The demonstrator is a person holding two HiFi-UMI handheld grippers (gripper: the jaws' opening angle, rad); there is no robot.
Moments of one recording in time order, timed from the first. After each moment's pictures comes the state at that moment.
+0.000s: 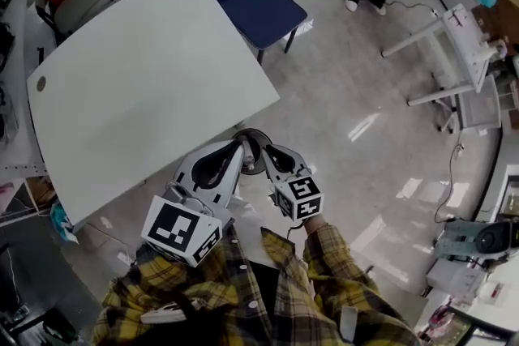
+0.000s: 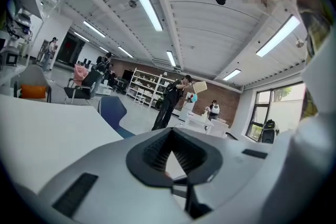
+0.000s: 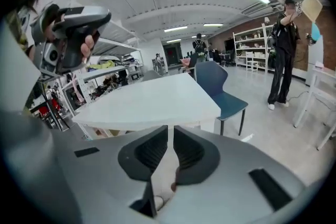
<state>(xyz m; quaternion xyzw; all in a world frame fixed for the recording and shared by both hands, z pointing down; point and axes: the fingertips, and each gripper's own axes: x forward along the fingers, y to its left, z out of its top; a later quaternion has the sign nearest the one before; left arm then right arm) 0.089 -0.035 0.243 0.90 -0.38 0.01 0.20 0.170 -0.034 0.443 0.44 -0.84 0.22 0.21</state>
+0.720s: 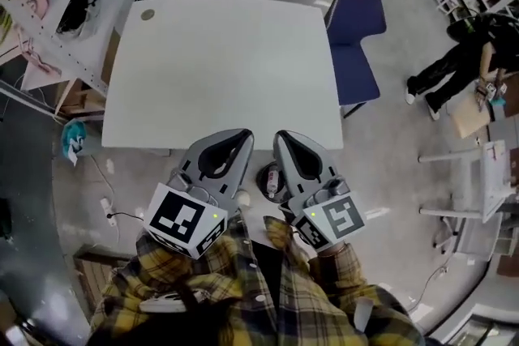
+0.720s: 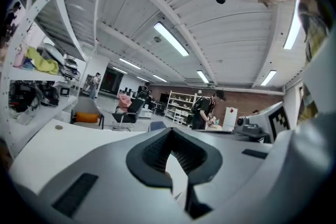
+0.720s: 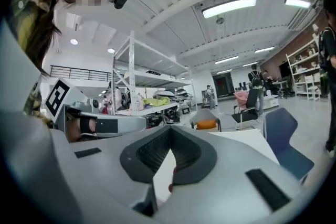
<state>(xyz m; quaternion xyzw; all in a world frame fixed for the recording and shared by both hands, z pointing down) -0.080 0.020 0.176 0.79 -0.59 -0.05 0.13 -0.039 -0.009 0.182 0.23 -0.97 0.07 0.04</state>
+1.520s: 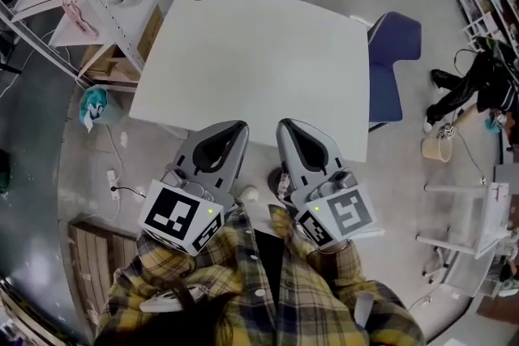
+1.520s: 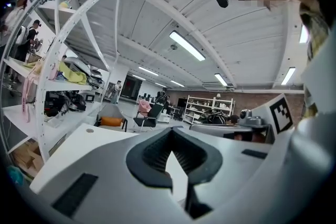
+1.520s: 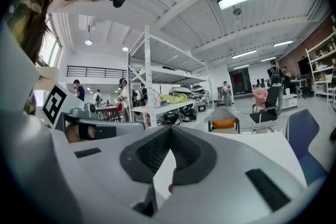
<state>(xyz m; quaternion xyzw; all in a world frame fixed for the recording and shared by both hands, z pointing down) -0.170 0.082 0.181 0.71 -0.69 -0.07 0.13 -0.132 0.039 0.173 0.13 -0.99 0.05 0.06</state>
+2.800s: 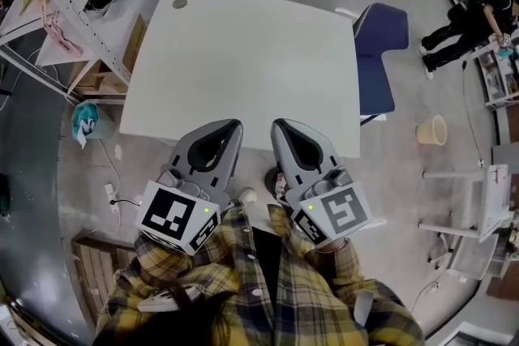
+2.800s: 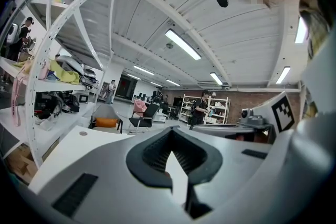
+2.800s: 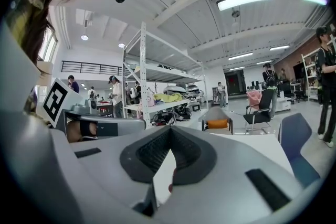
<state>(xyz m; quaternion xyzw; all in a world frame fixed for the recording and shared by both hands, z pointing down) -0.171 0.057 0.180 0.73 -0.67 -0.06 0.12 -0.129 0.019 0.174 0.15 -0.98 0.04 0.07</state>
